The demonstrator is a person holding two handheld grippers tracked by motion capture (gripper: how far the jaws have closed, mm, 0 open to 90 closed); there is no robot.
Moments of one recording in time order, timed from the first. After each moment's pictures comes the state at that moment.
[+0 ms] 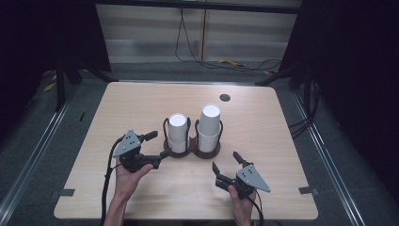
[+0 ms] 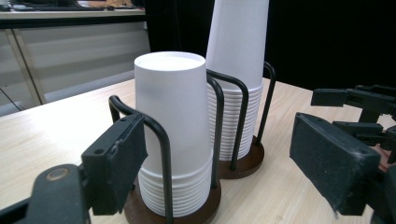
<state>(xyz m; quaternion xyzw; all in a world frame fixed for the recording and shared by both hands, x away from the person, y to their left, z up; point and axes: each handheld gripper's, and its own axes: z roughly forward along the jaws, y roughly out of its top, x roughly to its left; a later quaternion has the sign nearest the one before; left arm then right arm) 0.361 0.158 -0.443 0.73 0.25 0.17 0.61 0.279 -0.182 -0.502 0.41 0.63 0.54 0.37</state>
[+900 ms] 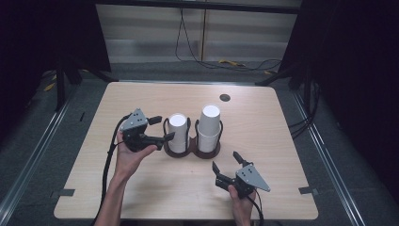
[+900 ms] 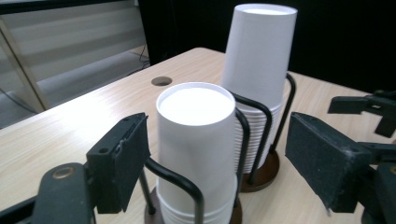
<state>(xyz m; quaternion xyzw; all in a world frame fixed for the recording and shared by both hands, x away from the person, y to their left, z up) 0.404 0.145 -0.404 0.78 0.24 0.15 0.56 0.280 -0.182 -0.502 0.41 0.63 0.54 0.37</state>
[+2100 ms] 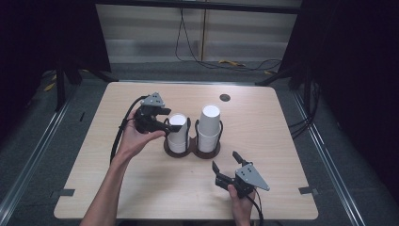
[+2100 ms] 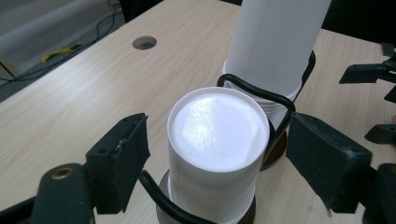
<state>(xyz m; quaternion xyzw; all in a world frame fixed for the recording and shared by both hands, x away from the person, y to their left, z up) 0.456 0.116 -0.380 0.86 0.21 0.09 0.45 0.281 -0.181 -0.501 0.42 0.63 0.53 0.37</state>
